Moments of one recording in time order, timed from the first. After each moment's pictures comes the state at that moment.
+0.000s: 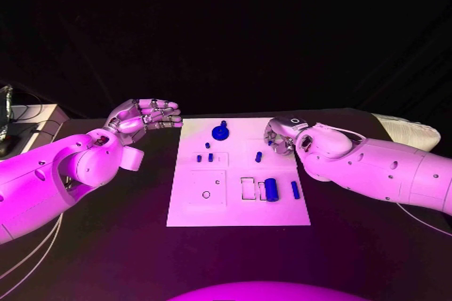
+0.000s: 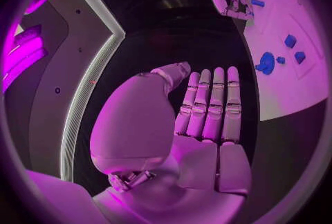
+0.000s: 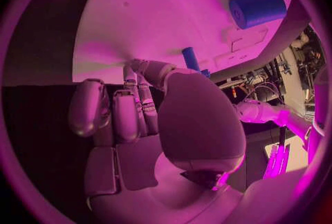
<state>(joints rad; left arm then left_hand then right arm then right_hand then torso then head) 1.01 -0.91 0.26 1.43 -0.22 -0.06 0.29 1.41 -0.21 0.55 0.12 0.18 0.93 0.19 0.27 0.25 1.12 0.15 0.07 0.07 0.98 0.12 0.25 0.27 0.18 0.91 0.24 0.16 0.24 1.21 -0.69 -0.14 1.28 -1.68 -0.34 -0.24 1.39 -0.19 0.71 -0.02 0.17 1.11 0.12 0.19 0.47 1.22 0.09 0.11 0.09 1.47 -0.02 1.31 1.21 0.10 1.45 0.07 1.11 1.31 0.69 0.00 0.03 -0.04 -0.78</state>
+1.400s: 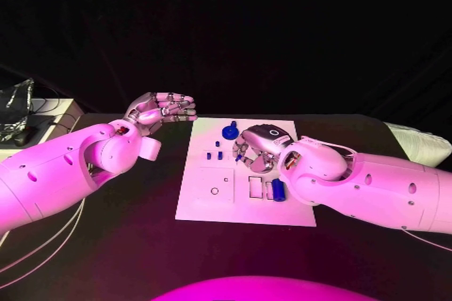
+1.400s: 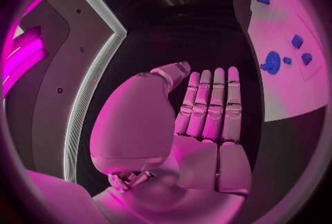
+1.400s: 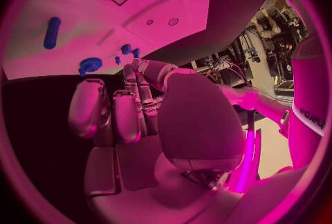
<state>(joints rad) 1.01 -0.87 0.26 1.39 -0.22 -0.09 0.29 1.41 -0.21 0.54 0.12 0.18 0.93 0.20 0.27 0.25 1.10 0.16 0.07 0.07 0.98 0.12 0.22 0.27 0.18 0.92 0.25 0.14 0.22 1.21 -0.67 -0.14 1.61 -1.67 -0.38 -0.26 1.39 -0.19 0.71 -0.02 0.16 1.11 0.12 0.19 0.47 1.23 0.09 0.10 0.09 1.47 -0.02 1.31 1.21 0.10 1.45 0.07 1.13 1.31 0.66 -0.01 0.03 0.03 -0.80</state>
